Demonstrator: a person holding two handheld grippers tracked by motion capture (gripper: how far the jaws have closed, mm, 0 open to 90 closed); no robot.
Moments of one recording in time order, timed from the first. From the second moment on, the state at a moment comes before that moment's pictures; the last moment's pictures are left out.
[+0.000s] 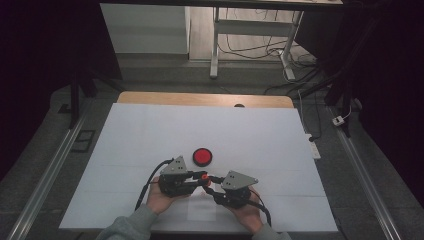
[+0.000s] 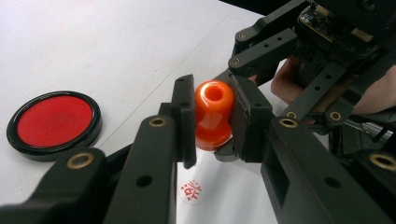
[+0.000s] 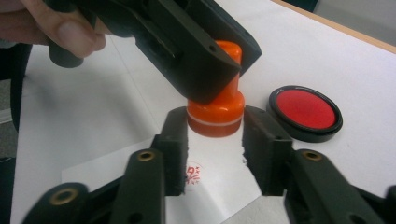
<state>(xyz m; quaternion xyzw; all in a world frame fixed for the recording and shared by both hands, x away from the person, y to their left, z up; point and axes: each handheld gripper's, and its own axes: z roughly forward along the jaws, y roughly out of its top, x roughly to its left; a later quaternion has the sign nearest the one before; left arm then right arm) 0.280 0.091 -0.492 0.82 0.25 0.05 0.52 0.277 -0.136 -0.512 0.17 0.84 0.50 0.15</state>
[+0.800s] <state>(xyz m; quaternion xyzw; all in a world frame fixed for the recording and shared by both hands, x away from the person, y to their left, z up) 0.285 0.113 -0.484 0.80 0.27 0.07 0.53 0.287 -0.201 -0.509 0.23 0.83 0.47 0.18</state>
